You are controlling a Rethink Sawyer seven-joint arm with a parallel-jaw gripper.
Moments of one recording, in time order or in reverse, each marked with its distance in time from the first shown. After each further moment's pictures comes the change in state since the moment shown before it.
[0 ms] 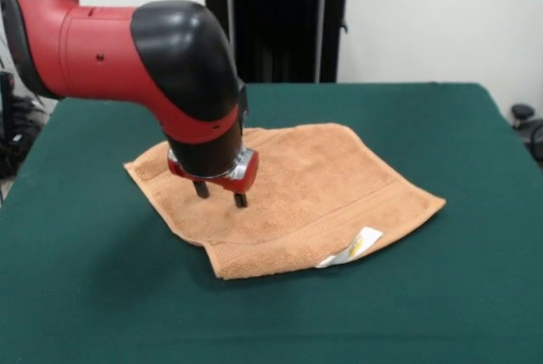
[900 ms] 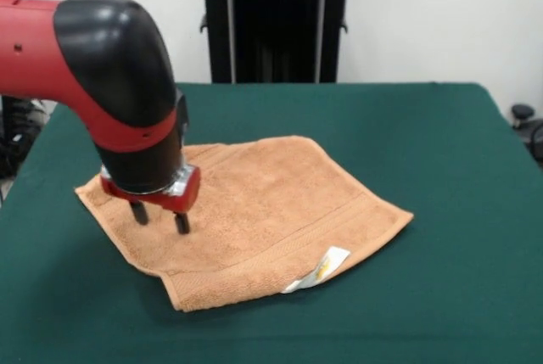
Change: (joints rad) arm -0.071 0.012 0.054 -0.134 -0.098 0.021 -0.092
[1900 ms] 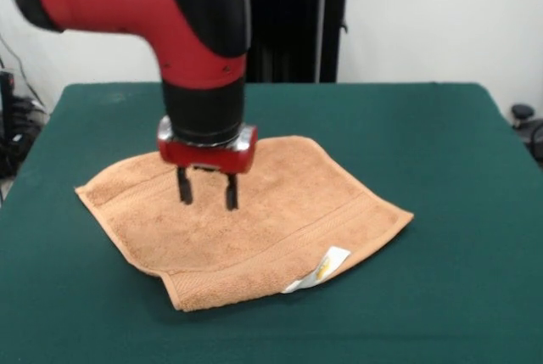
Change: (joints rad) arm 0.085 -0.181 -0.040 0.272 0.024 -0.274 0.000
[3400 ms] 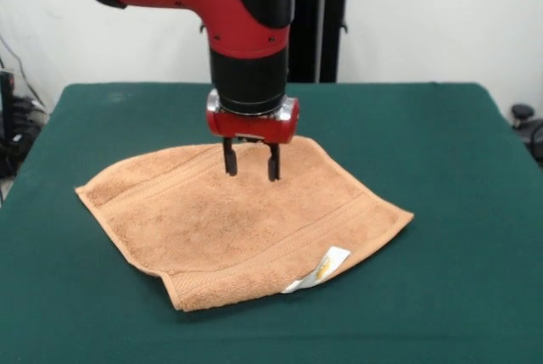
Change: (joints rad) arm 0.070 -0.056 -0.095 0.203 0.153 -0.176 0.001
